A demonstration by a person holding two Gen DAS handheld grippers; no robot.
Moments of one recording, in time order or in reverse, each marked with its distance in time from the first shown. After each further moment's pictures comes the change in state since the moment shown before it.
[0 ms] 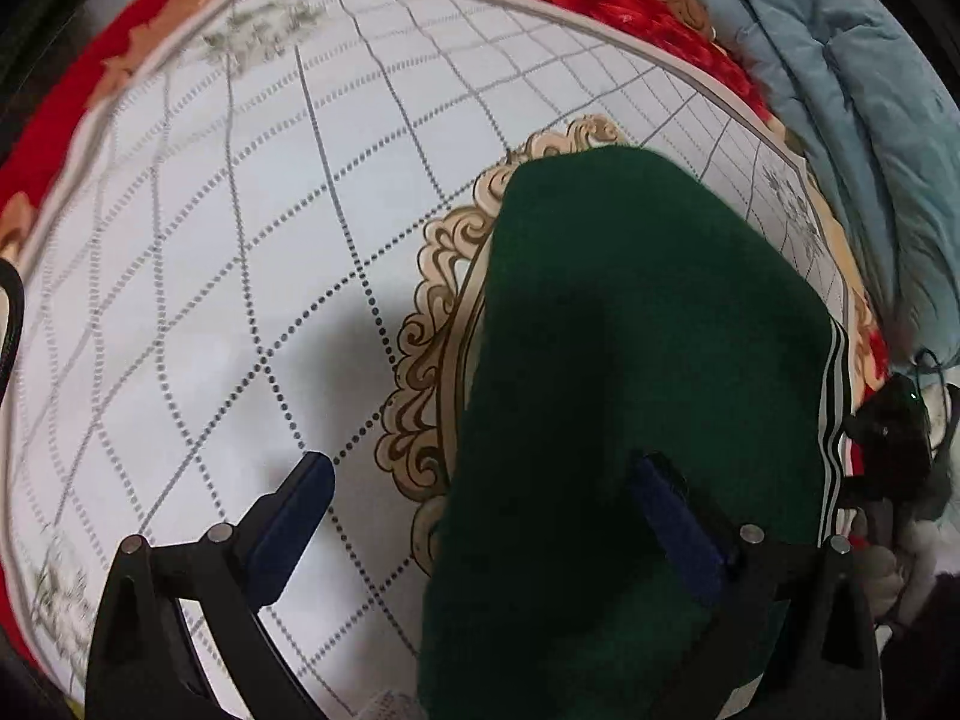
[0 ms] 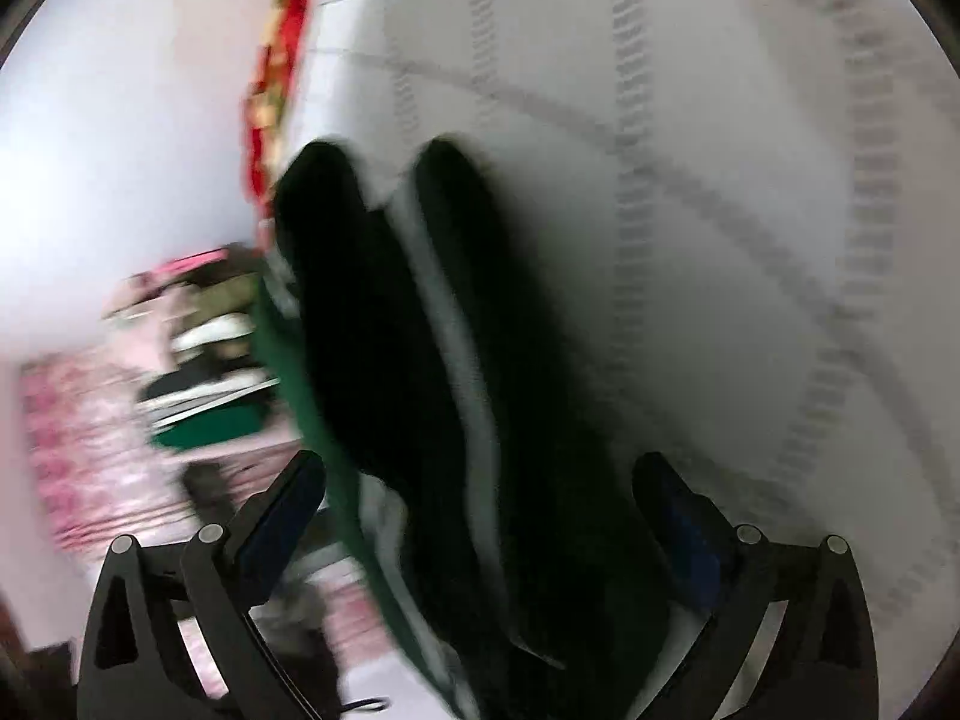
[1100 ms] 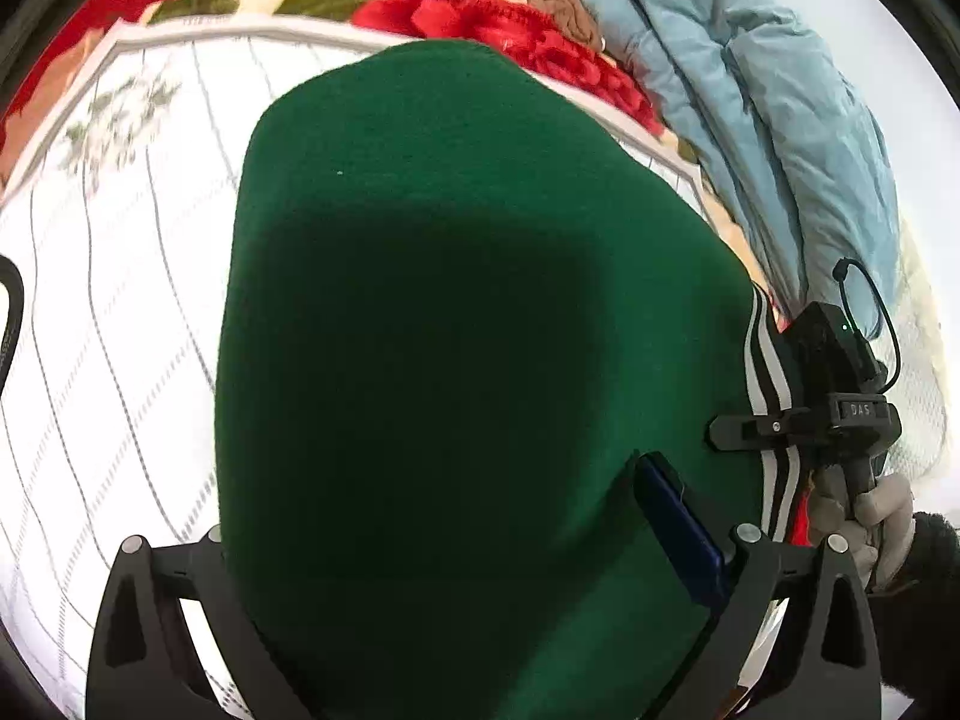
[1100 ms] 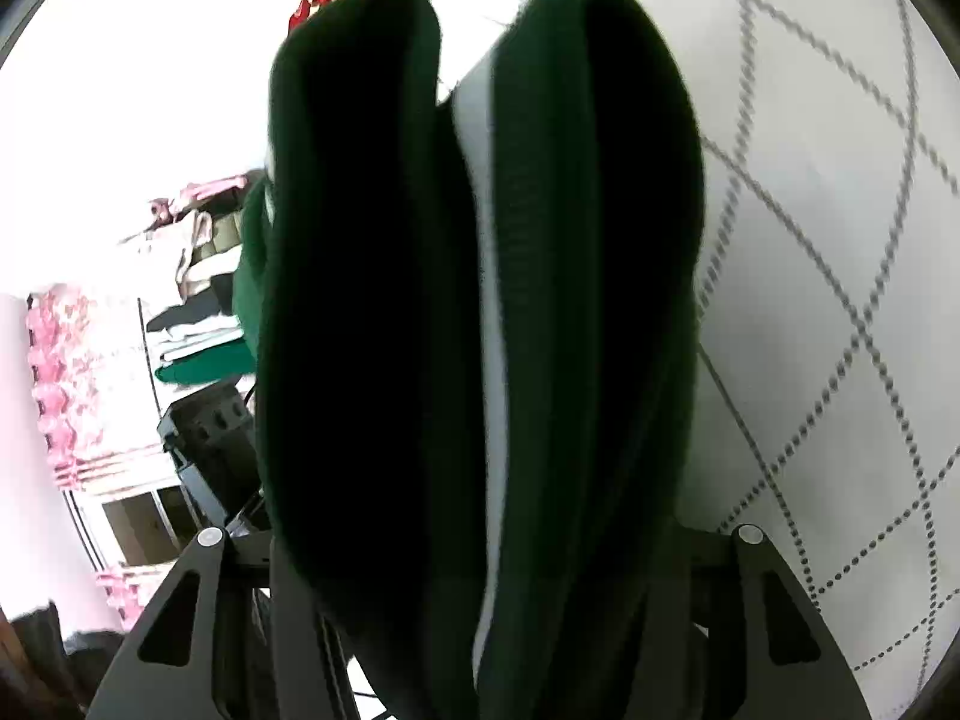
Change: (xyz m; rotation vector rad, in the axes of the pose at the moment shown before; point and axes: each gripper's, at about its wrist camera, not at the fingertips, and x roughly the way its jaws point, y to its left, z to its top) left arm -0.013 -0.033 0.074 0.157 -0.032 -0.222; right arm 0.013 0.089 0.014 -0.104 0.122 -0.045
